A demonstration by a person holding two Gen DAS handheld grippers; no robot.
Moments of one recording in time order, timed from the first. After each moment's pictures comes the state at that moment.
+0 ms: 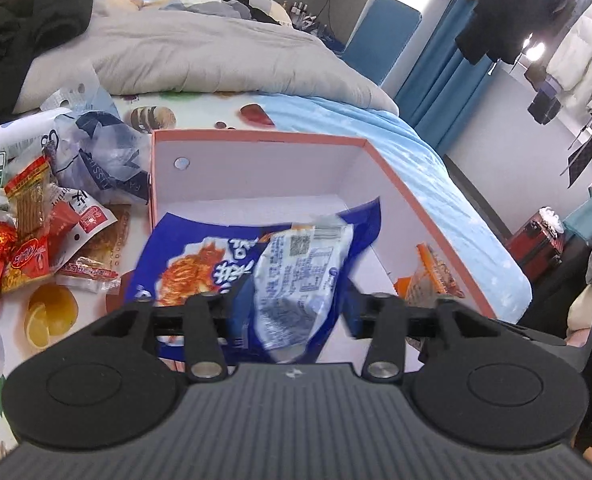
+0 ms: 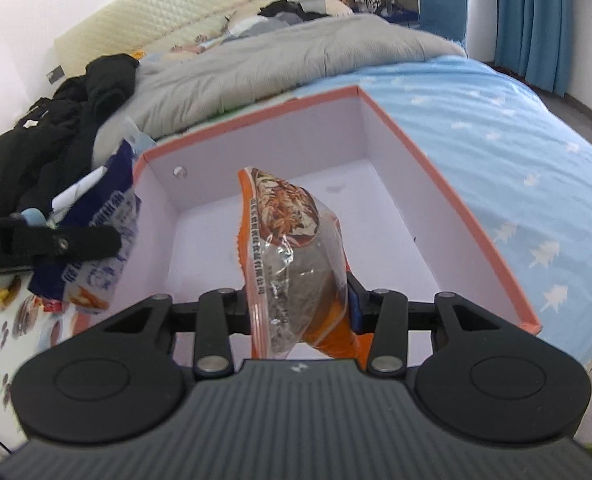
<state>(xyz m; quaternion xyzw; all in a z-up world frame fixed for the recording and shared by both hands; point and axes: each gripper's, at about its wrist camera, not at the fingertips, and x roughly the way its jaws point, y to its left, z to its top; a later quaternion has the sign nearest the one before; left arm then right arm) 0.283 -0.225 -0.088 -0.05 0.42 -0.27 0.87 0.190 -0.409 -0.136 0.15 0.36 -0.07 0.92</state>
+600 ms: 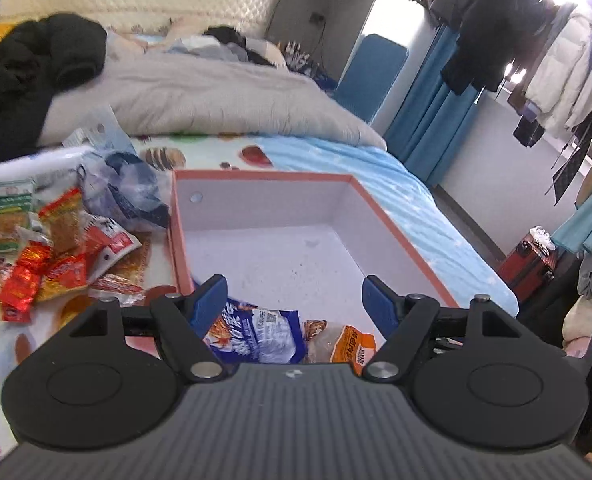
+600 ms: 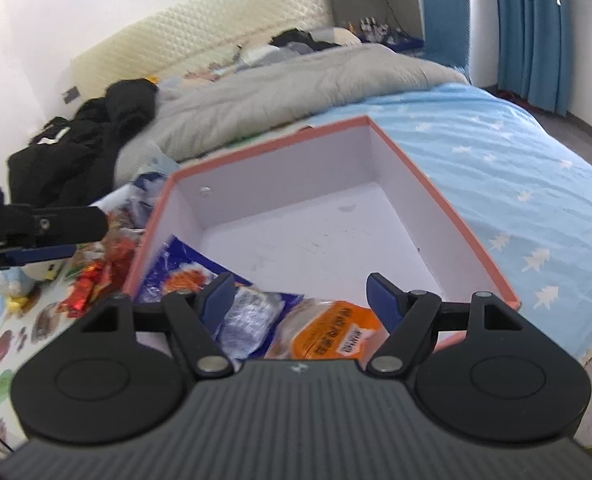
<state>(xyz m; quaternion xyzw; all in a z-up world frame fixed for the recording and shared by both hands) 0.221 -0.181 -0.038 -0.06 0.35 -0.27 0.89 0.148 -0.392 -0.106 0.15 0.30 -0.05 0.94</state>
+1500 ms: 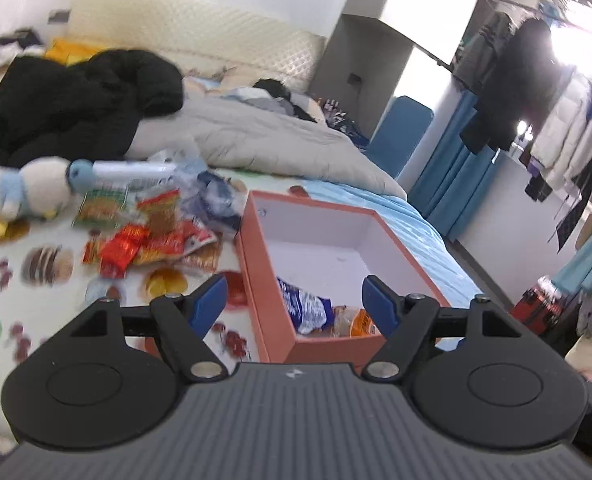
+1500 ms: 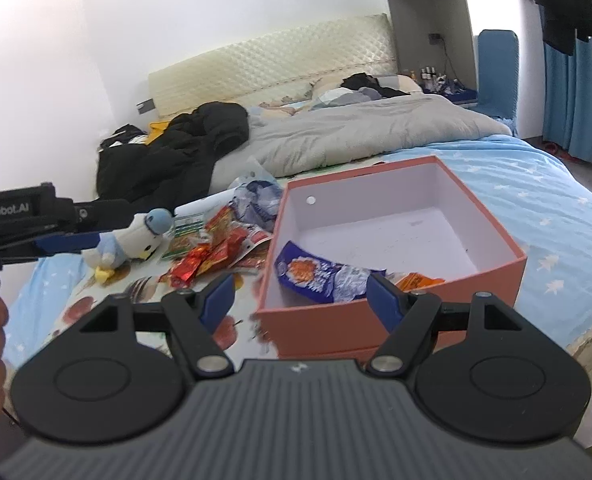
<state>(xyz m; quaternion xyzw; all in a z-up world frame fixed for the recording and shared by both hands) 0.061 -0.056 0.004 -0.12 0.30 -0.21 0.92 0.024 -0.309 -0.054 0.11 0.24 0.02 0.96</state>
